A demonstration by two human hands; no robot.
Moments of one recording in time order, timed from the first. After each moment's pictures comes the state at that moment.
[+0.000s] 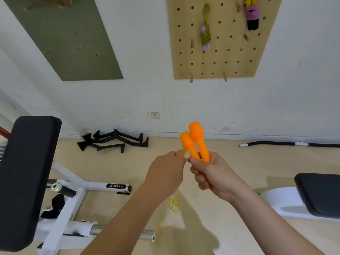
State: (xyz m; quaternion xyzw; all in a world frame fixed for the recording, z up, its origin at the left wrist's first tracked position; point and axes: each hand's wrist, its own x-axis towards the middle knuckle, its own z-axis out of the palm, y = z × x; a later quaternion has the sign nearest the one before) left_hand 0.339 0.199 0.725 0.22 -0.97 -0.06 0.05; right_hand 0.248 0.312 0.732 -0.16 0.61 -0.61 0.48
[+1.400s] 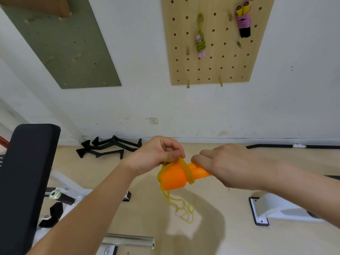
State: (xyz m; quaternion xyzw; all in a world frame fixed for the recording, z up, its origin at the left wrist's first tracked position) left_hand 0.337 0.156 0.778 0.10 -0.74 -0.67 -0.02; right_hand 0.213 0.346 0.799 -0.73 0.68 0.09 -0.02
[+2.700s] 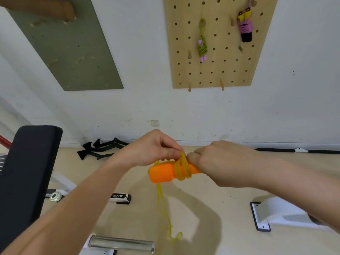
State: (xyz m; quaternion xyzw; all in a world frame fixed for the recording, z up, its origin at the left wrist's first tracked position) left_hand 0.334 0.149 0.813 0.08 -0.87 -0.49 0.00; right_hand 0.230 0.325 0.836 -0.71 0.69 0.15 0.02
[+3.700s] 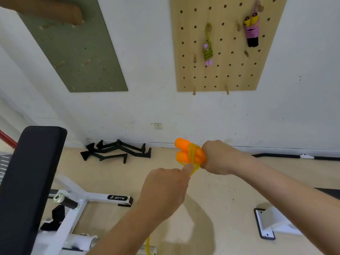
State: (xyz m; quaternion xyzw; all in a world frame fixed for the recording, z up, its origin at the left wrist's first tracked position) left_hand 0.366 0.208 0.761 0.10 -0.99 0.05 0.09; right_hand 0.198 0.277 0.785 -0.48 0.86 -0.03 0.19
